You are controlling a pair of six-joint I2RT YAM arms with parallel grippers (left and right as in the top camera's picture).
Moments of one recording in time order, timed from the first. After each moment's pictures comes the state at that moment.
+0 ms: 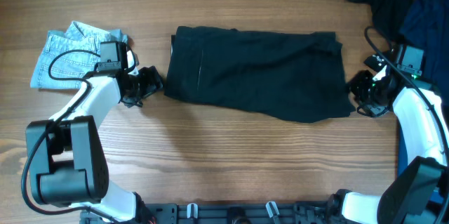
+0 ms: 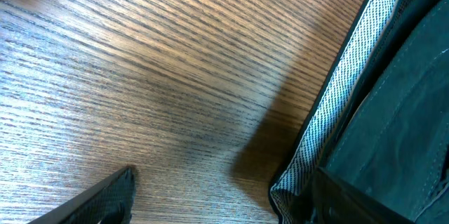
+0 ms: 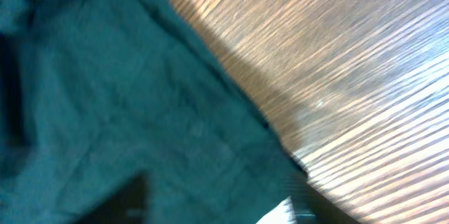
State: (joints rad) left arm 0.07 1.75 0.94 -0.44 0.25 -0.42; right arm -0.32 1.50 0.97 -0.73 -0.16 0.47
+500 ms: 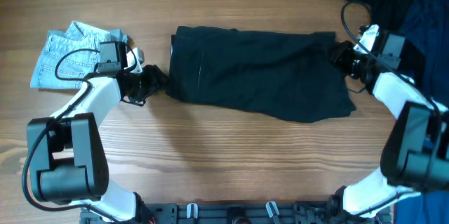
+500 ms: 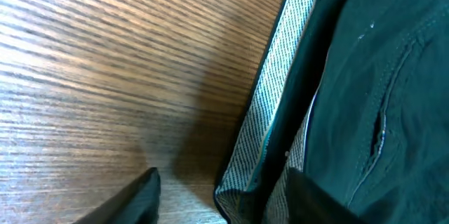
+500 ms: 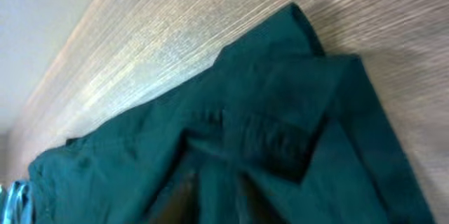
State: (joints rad) left arm 0.08 1.76 0.93 -0.37 0.43 -0.40; right arm -0.25 1.82 0.96 0.01 -0.54 0.46
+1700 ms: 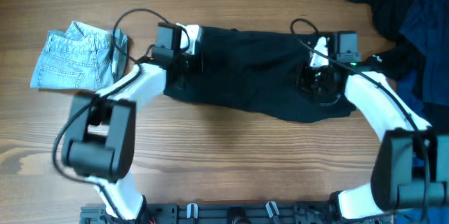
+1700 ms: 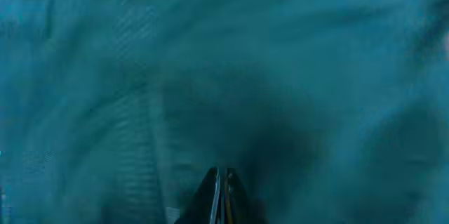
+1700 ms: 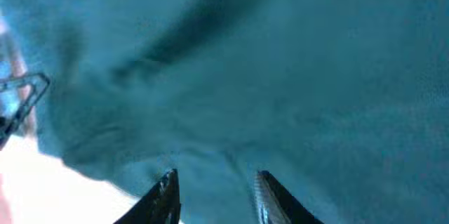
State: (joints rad) left arm -0.25 1.92 1.09 -0.11 0.39 -0.23; right arm 0.05 1.68 0.99 -0.52 -0.45 0.42
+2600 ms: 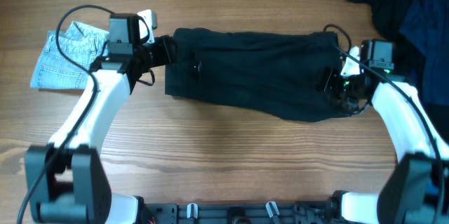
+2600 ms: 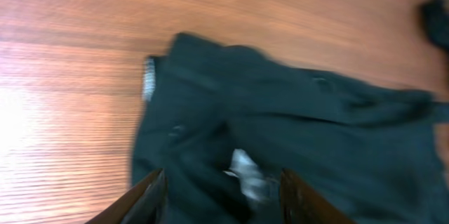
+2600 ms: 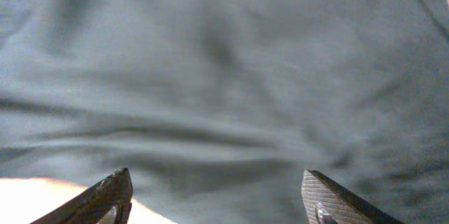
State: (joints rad) left arm -0.08 1.61 1.09 -0.33 0.33 -0.32; right arm -0.15 1.51 0.96 -0.69 -0.40 0.26
